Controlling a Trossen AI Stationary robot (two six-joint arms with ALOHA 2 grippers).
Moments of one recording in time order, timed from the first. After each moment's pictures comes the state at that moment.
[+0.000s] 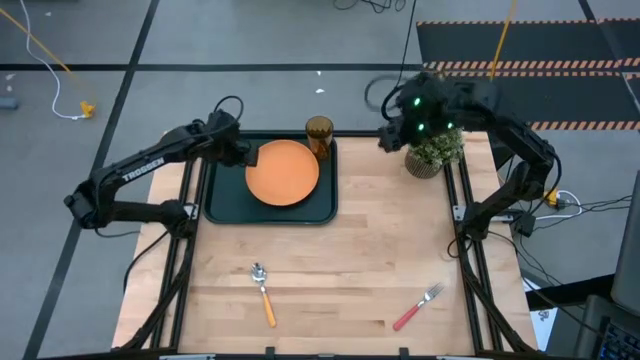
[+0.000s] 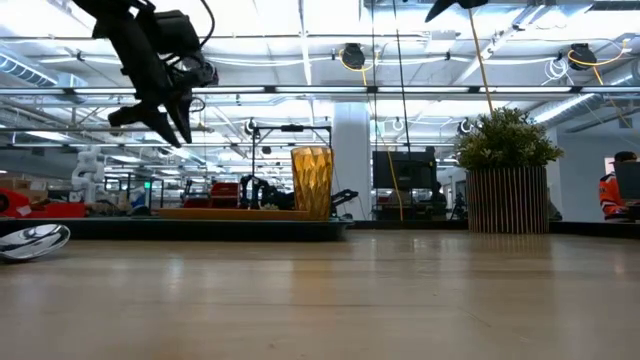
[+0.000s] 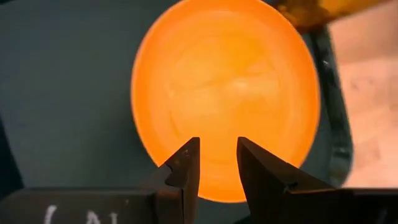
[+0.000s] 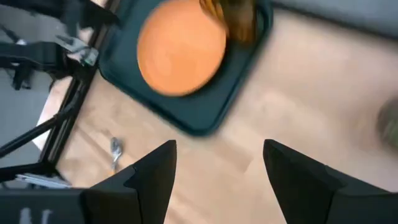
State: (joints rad) left arm 0.74 1.13 0.92 -0.81 0.10 -0.62; right arm -0.36 1.53 2.06 -1.51 -0.05 0.79
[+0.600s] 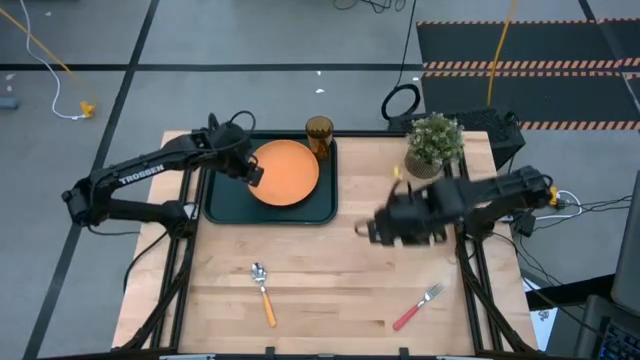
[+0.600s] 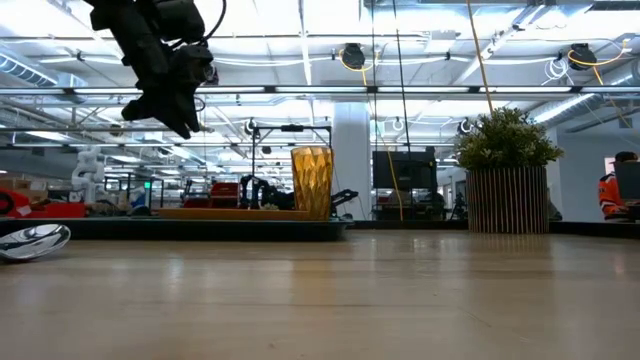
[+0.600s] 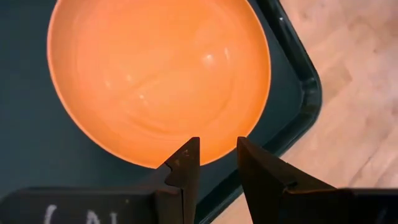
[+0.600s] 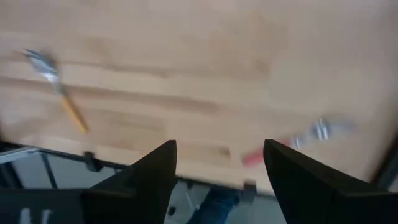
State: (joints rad) left arm 0.58 1.11 0.92 -0.81 0.16 -0.49; right arm 0.26 1.52 1.69 -1.49 -0.11 1.80
